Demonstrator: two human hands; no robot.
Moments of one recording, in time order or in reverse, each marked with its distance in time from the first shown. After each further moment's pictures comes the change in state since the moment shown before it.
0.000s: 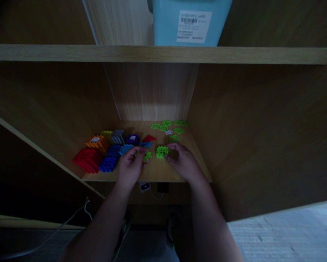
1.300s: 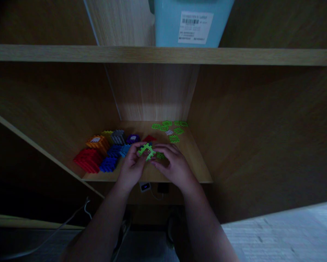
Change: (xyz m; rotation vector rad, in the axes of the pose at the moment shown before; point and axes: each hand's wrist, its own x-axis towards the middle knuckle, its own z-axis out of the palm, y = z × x) left_hand 0.003 -0.008 -0.002 -0.032 -0.110 0.138; right_hand -0.005 -0.050 0.013 -0.040 0.059 -0.444
